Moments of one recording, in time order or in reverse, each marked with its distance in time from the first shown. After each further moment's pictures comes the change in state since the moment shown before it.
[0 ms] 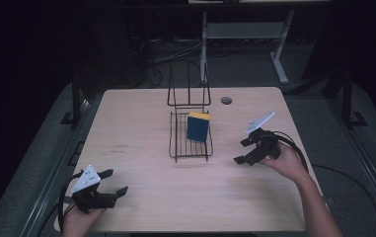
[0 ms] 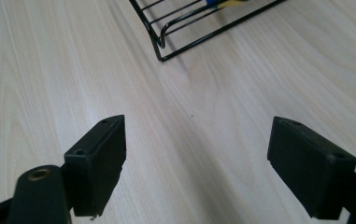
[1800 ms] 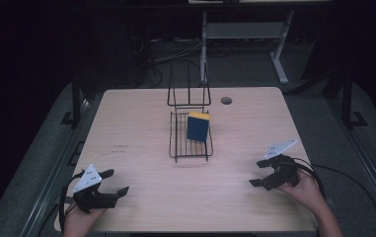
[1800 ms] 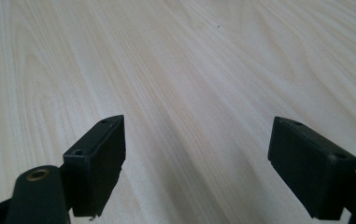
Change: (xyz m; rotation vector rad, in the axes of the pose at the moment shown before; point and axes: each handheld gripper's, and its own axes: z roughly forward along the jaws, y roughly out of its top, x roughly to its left) left arm -0.002 0.001 0.002 0.001 0.000 0.003; right arm 0.029 -0.081 -0.010 -0.041 -0.025 0.068
